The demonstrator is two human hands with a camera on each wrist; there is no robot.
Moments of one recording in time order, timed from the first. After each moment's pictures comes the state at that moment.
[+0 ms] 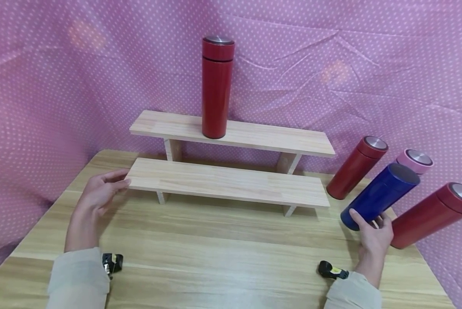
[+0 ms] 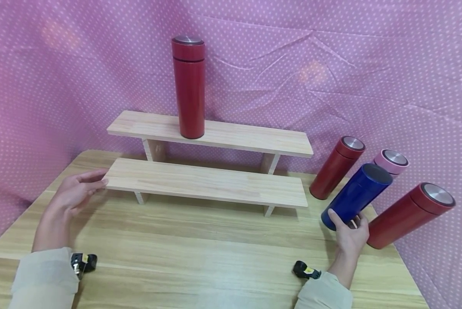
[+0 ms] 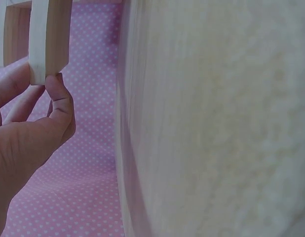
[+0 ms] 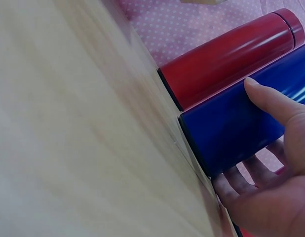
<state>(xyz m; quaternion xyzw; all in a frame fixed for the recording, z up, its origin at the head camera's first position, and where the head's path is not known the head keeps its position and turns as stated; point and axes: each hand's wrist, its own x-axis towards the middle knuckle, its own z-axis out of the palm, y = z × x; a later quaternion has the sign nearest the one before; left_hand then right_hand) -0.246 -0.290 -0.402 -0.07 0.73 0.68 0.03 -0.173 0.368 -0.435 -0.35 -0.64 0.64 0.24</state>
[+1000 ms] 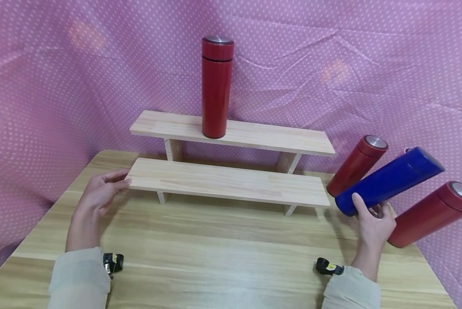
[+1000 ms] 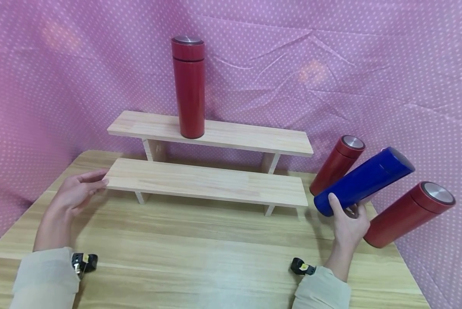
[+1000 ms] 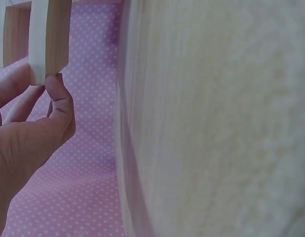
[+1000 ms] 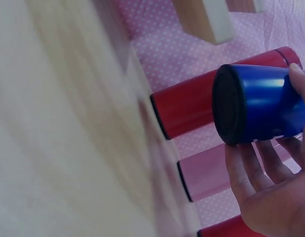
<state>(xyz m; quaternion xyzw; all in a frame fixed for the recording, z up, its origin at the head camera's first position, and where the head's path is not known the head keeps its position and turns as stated) -0.246 -0.288 -0.400 -0.08 0.75 0.66 0.04 -0.181 0.352 -0.414 -0.25 -0.59 0.67 0.37</state>
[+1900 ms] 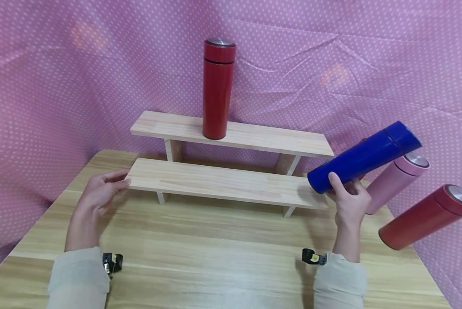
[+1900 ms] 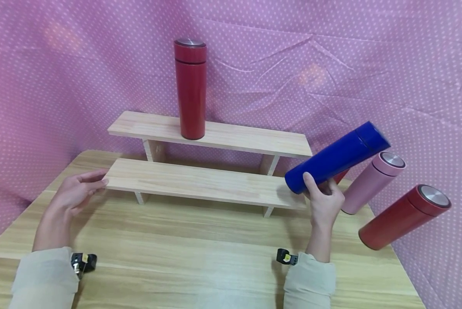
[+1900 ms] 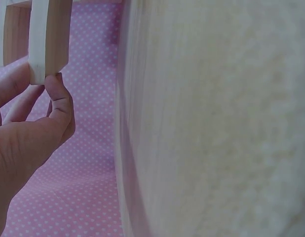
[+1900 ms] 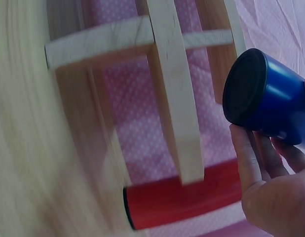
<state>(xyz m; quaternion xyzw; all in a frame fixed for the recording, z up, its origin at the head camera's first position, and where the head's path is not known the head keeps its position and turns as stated) -0.246 -0.290 -0.403 -0.07 0.75 0.66 0.03 -0.213 0.288 -0.369 -0.09 -0.57 0.74 0.35</state>
